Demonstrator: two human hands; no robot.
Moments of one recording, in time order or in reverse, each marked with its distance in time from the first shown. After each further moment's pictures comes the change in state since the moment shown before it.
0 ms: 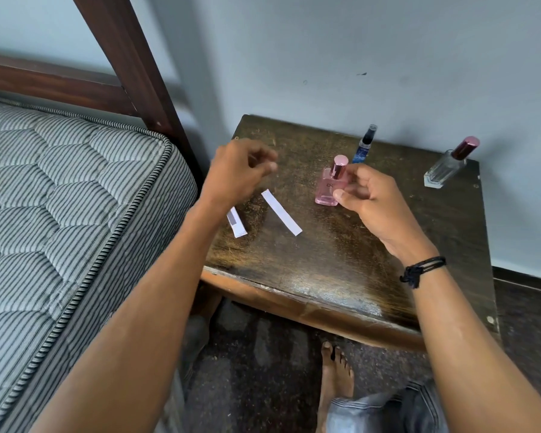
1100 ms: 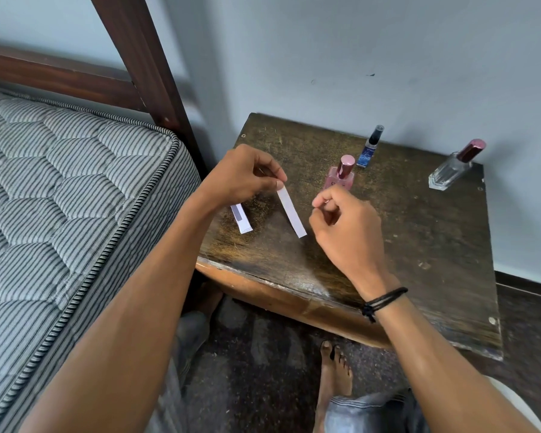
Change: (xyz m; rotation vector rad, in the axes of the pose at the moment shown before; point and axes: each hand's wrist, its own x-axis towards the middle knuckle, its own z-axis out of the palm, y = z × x) left_hand -0.006 -0.004 -0.016 -0.065 -0.300 0.009; right_hand -0.042 -0.014 0.058 -0.439 0.284 -0.284
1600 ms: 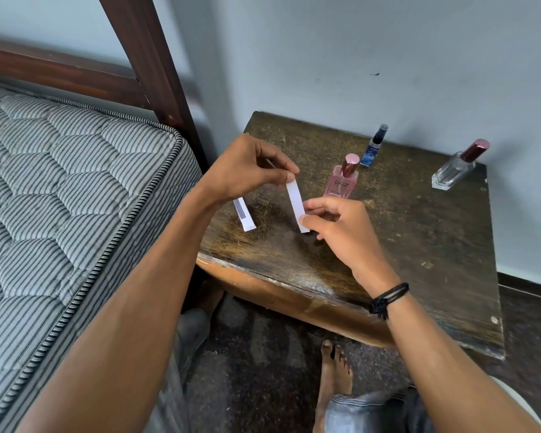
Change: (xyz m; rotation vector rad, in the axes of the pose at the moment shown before) left_hand -0.005 0.009 -0.005 -0.242 -0.002 0.101; right_hand 0.006 -0.001 0.003 0.428 -0.298 0.406
